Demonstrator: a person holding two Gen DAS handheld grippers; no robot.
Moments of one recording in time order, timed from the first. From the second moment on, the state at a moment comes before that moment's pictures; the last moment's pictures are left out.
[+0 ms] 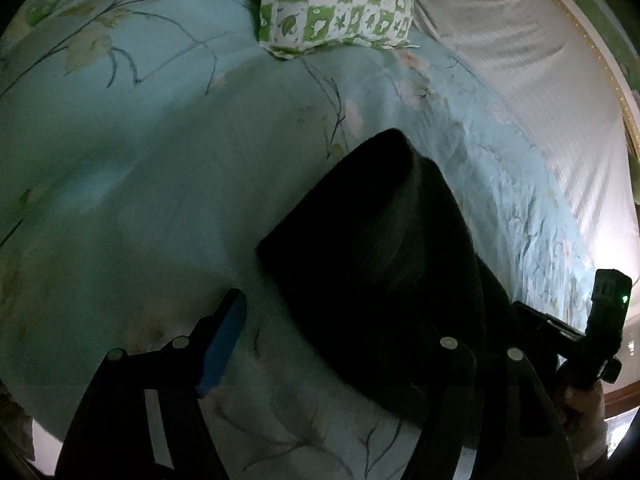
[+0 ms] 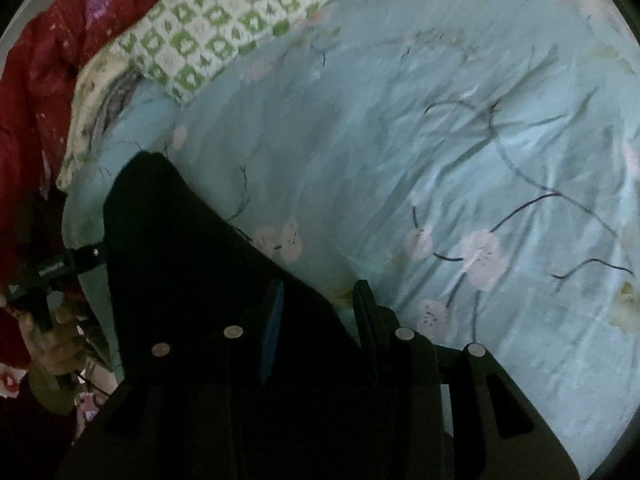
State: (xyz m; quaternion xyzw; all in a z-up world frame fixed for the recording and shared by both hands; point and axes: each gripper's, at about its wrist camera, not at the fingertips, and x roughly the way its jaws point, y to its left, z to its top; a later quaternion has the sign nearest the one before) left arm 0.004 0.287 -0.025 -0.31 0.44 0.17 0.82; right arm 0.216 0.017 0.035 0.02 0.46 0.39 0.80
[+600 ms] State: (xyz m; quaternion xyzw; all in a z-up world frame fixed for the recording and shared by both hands) left arm -0.041 0.277 0.049 -0.30 0.33 0.11 0.89; right arm 0.156 0.003 0.117 -0.03 0.32 0.37 0.87
